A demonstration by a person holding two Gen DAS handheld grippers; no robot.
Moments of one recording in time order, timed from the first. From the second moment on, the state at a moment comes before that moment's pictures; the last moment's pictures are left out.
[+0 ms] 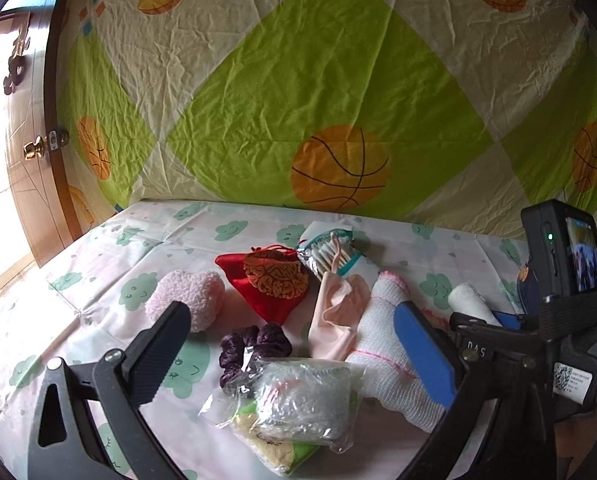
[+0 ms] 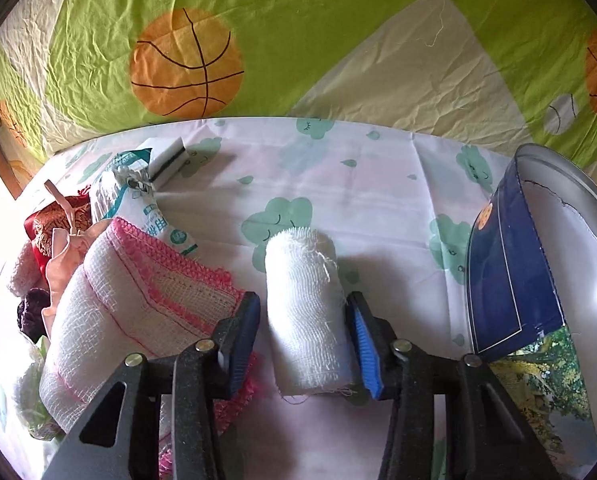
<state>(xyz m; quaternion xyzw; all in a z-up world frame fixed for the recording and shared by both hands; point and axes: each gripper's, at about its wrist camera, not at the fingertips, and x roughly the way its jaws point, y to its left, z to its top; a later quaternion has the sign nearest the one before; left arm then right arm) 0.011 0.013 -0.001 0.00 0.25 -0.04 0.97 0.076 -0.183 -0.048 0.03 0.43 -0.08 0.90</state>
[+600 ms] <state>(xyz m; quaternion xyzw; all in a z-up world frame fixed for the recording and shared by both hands) 0.005 -0.056 -0.007 0.11 0.26 -0.15 0.95 -0.004 -0.194 0.010 -0.03 0.28 -0.11 0.95</state>
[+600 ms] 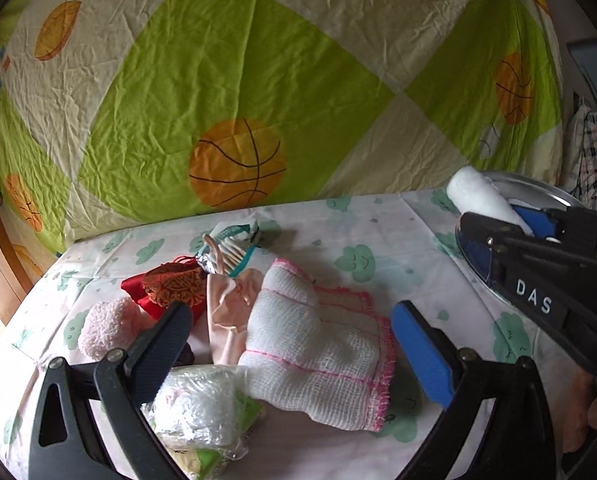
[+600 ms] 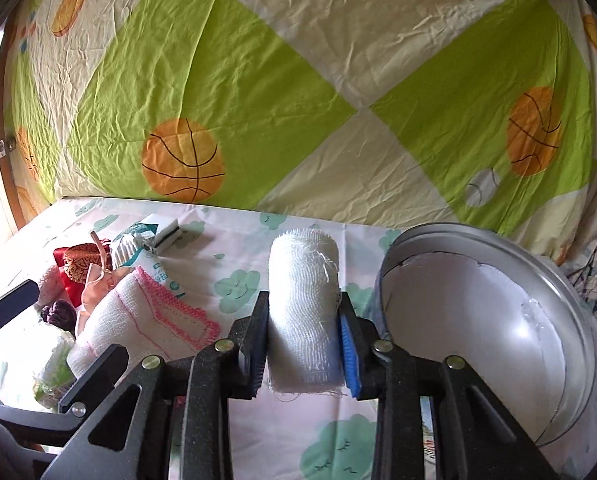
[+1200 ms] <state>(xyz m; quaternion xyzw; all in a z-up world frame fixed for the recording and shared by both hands) 0.042 -0.077 -0.038 0.08 0.37 -0.15 0.91 -0.017 -0.200 0.020 -0.05 0.26 -0.12 0.96</state>
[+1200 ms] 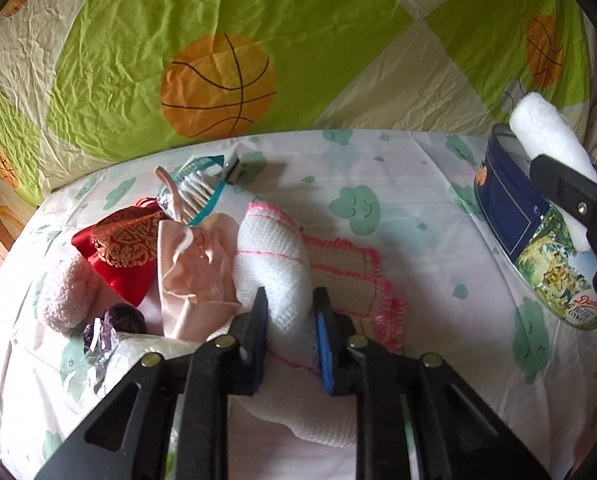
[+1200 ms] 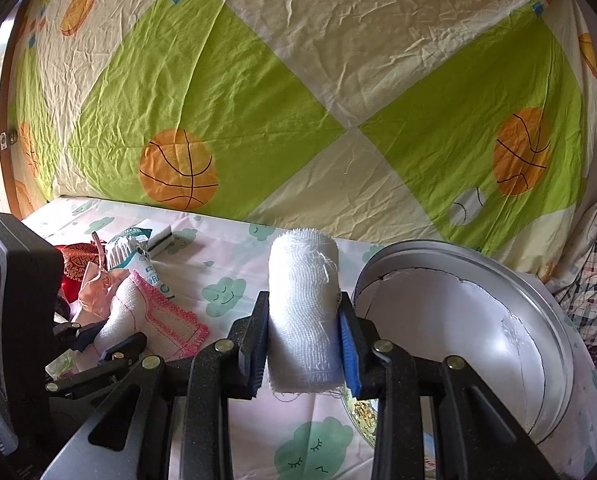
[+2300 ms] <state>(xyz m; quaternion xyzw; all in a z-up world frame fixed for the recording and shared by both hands) -0.034 -0.029 0.062 -0.14 0.12 -0.32 0.93 -0.071 -0.240 0.072 0.01 0.12 -0.14 0.98</state>
